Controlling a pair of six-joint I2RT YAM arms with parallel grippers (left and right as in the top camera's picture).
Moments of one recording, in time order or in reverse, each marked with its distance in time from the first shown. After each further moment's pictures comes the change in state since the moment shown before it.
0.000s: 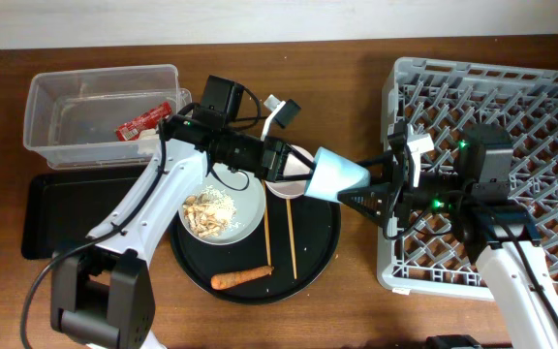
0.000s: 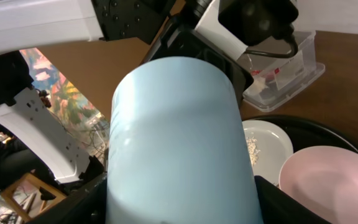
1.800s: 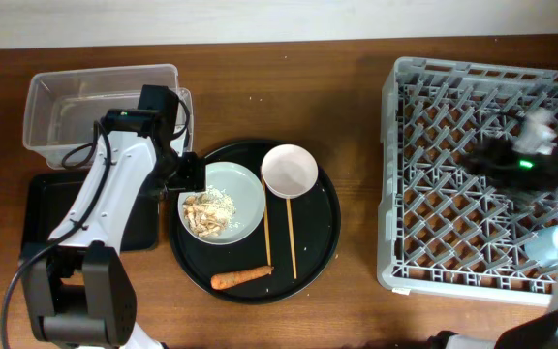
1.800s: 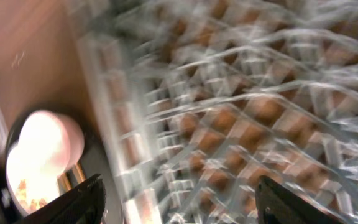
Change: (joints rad) left arm 0.252 -0.007 0.009 -0.434 -1.389 -0.069; right arm -0.388 0.324 0.472 -0.779 0.857 0.140
